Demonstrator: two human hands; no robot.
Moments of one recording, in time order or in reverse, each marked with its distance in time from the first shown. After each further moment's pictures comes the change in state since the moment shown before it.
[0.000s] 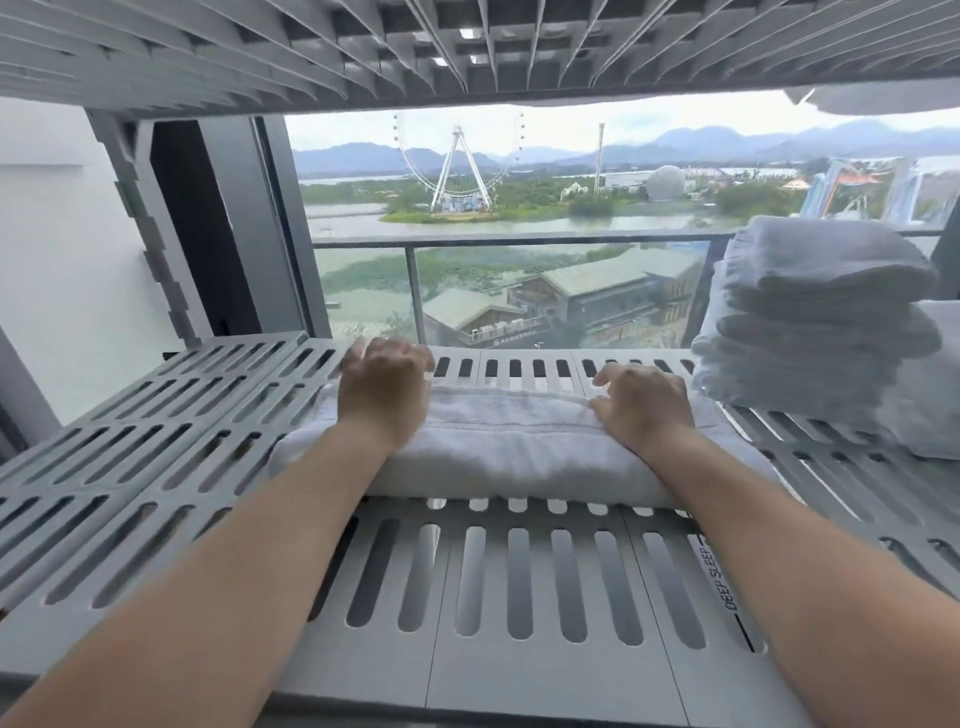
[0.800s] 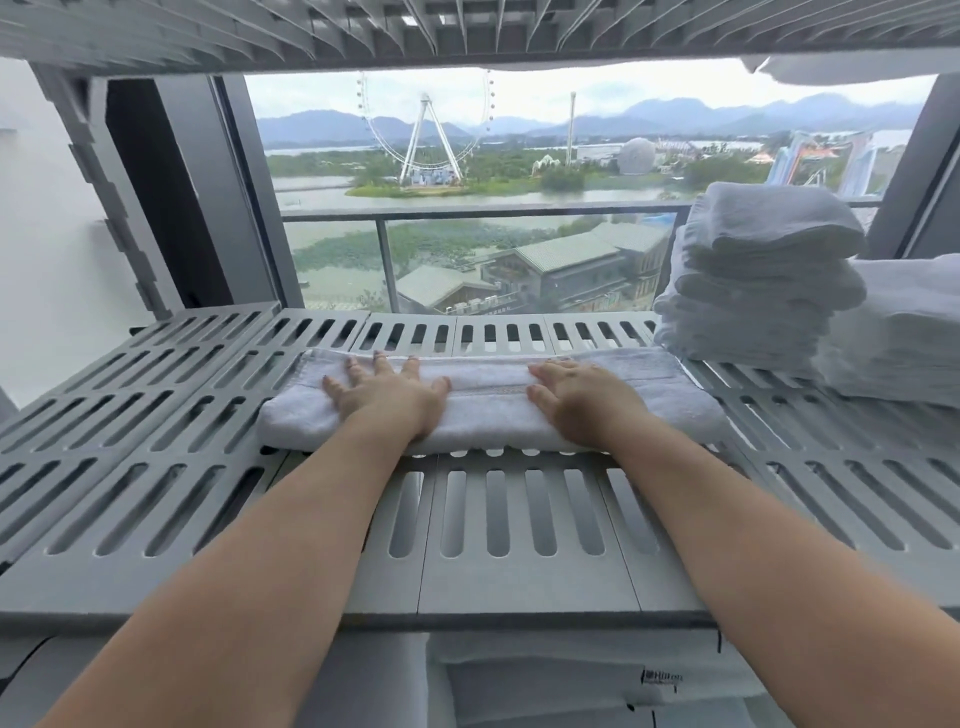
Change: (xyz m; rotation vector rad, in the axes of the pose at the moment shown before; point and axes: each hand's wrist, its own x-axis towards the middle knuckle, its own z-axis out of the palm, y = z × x) left_hand -0.026 0.035 0.010 0.008 -0.668 -0.370; right_hand -0.056 -0.028 -0.011 0.113 -0.298 -0.175
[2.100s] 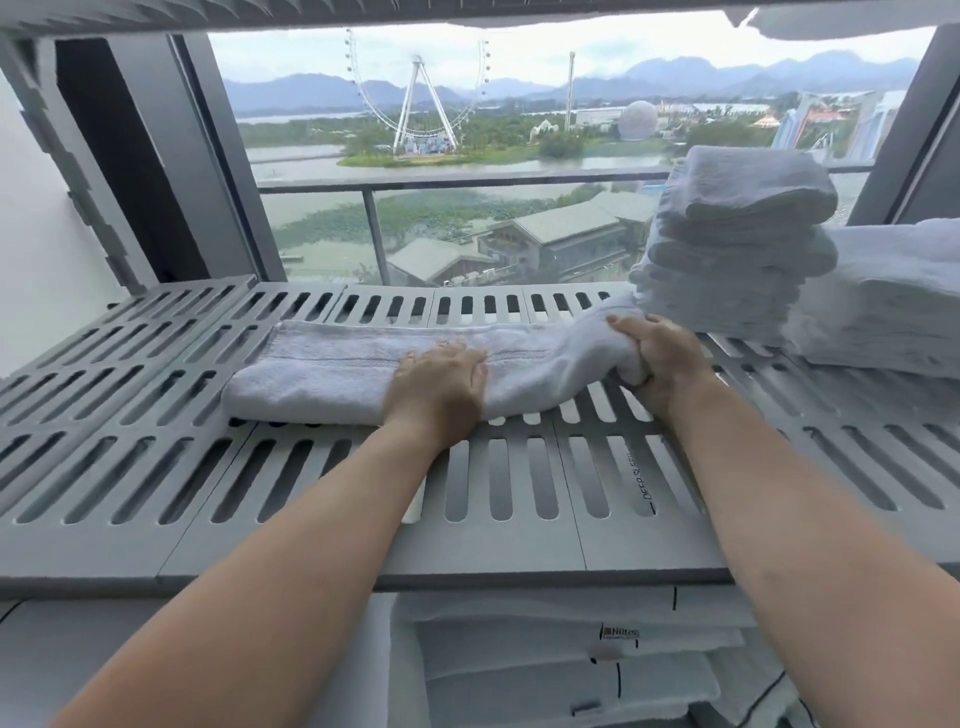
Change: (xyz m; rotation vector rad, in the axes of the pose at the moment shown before) left_hand -0.052 0.055 0.026 -0.285 0.286 0.482; right_hand -0.035 0.070 -0.034 1.694 0.330 0.418
